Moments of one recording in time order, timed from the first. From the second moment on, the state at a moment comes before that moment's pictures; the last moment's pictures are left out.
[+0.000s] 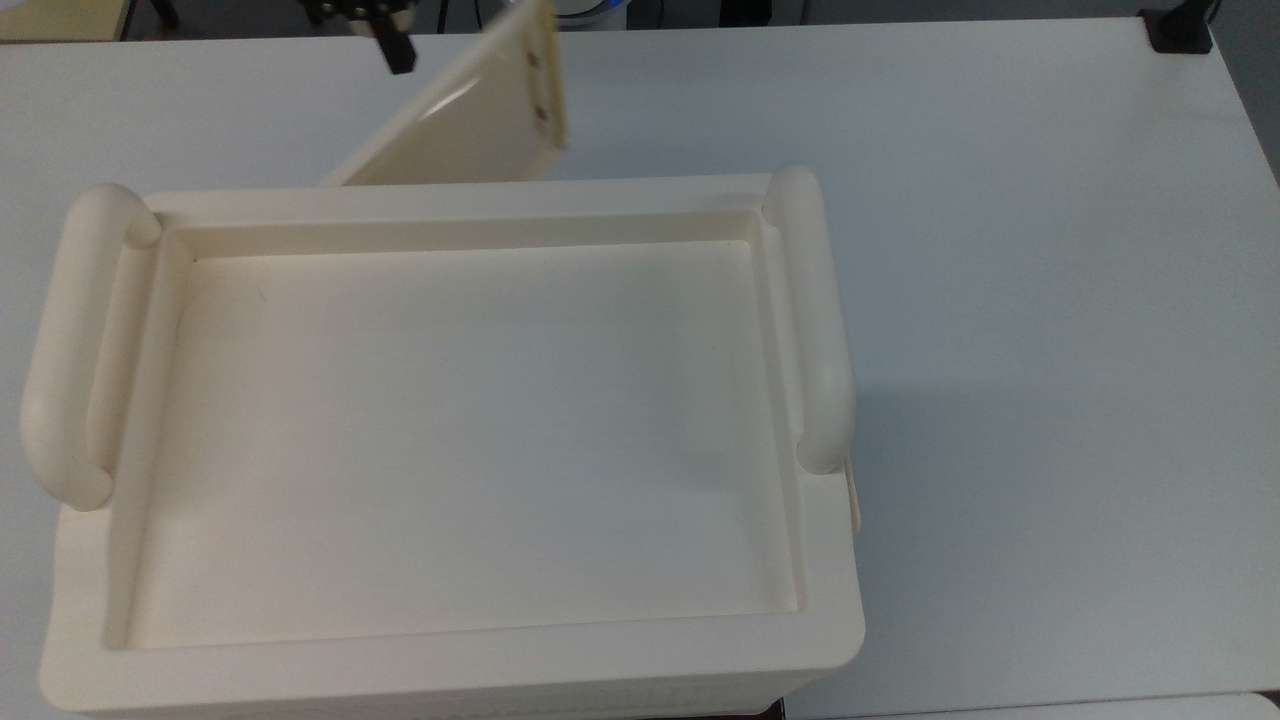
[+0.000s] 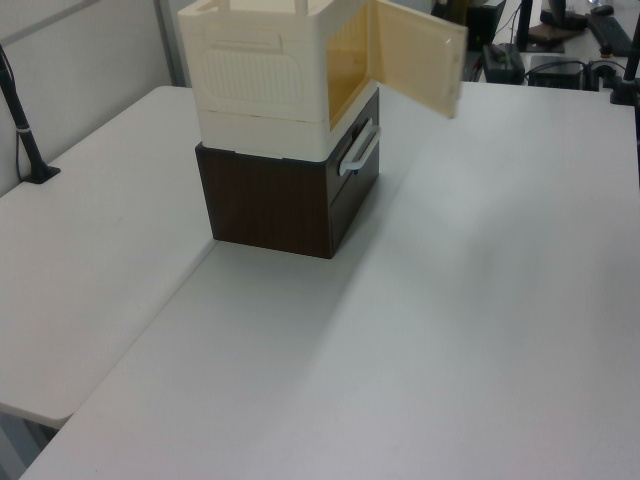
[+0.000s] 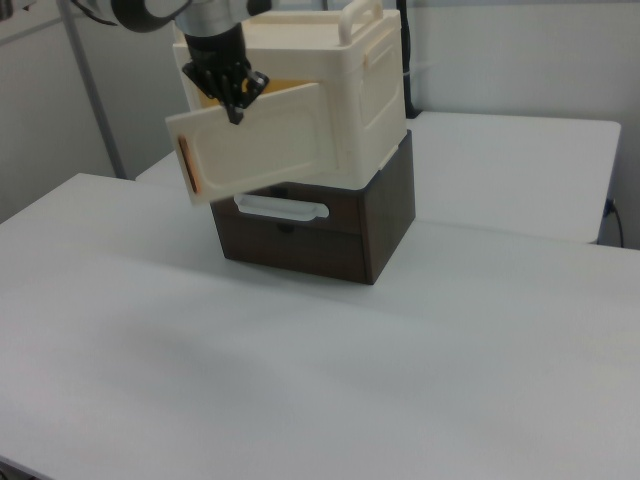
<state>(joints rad) -0.18 0.08 0.03 -1.40 0.27 1.78 -0.23</state>
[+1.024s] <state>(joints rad) -0.09 0.14 0.03 -1.41 0.22 1.85 -0.21</state>
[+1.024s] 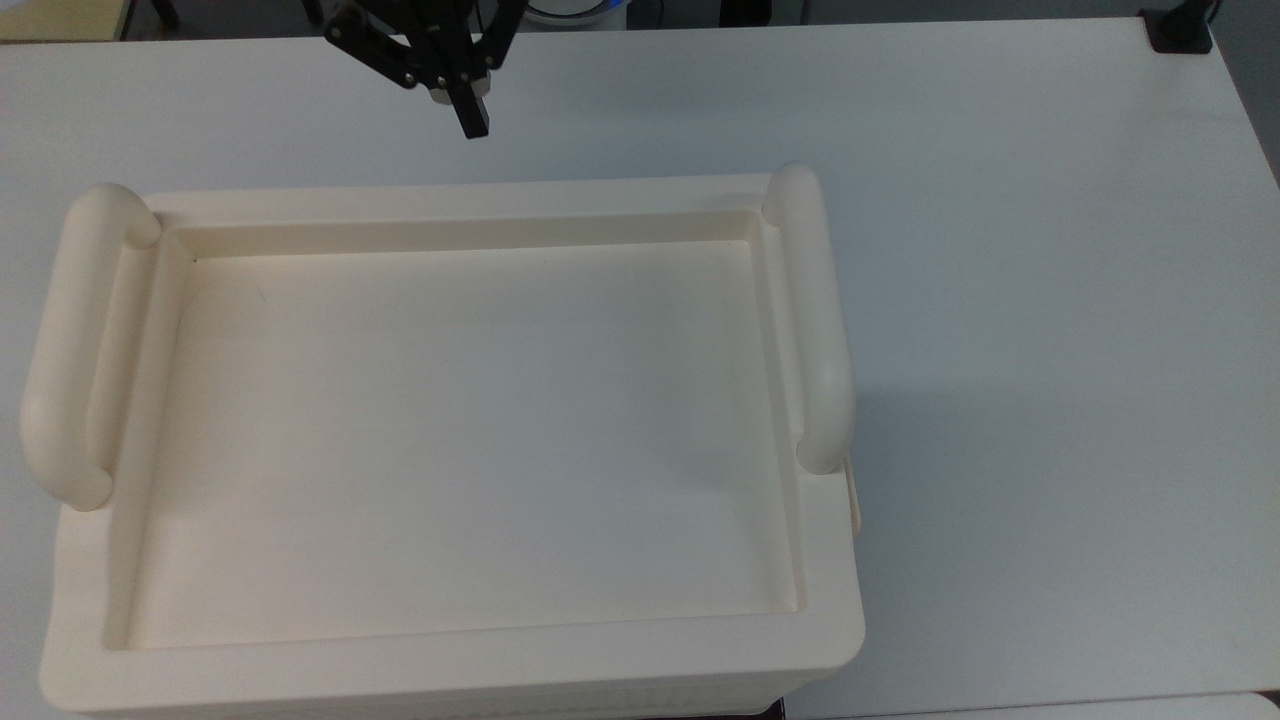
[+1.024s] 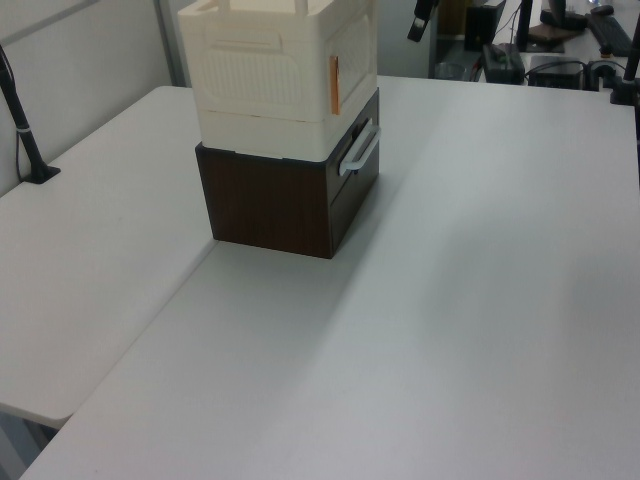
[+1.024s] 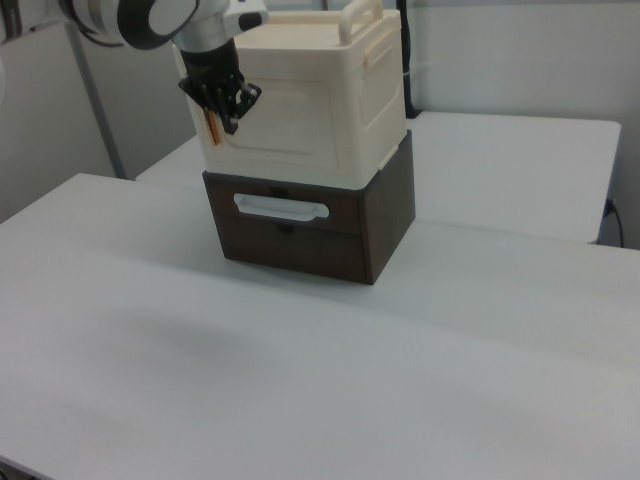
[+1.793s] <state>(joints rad) 0.00 0.12 0.03 -1.47 -0.10 1.59 -0.08</state>
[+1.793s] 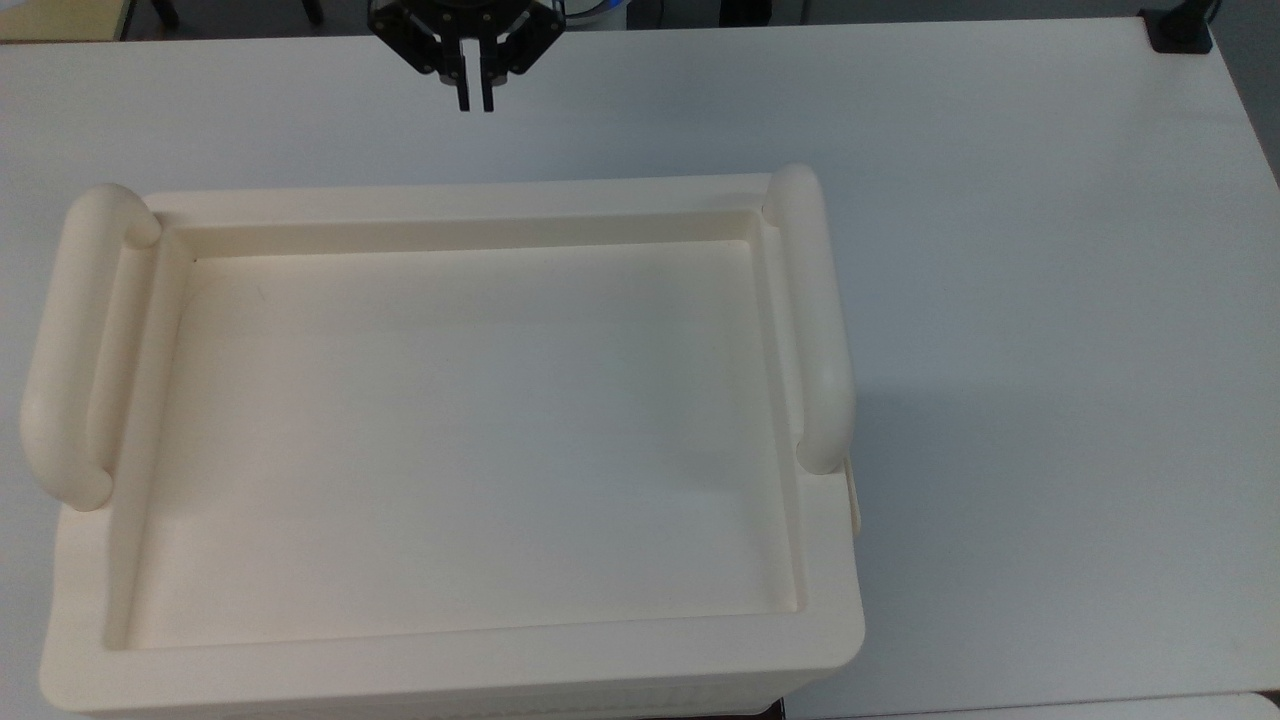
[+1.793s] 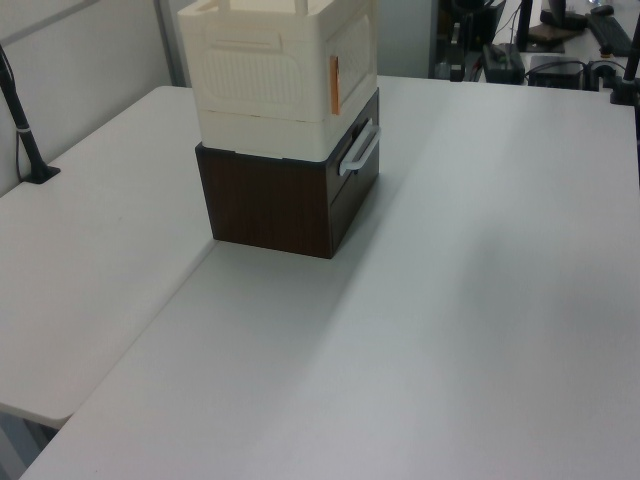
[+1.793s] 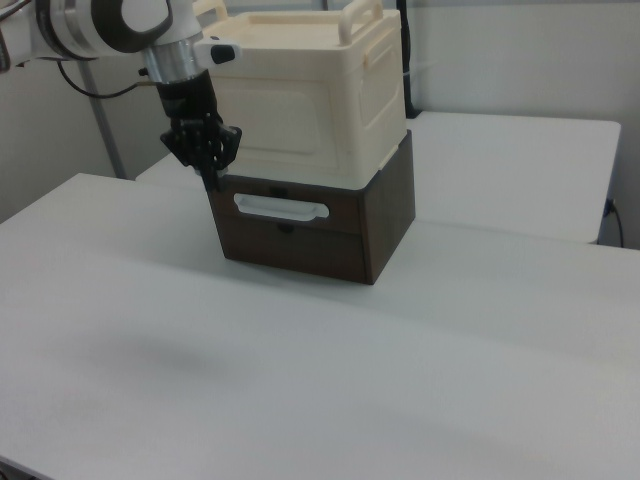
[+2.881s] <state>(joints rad) 0.03 0.09 0.02 -1.54 -0.10 1.66 0.07</state>
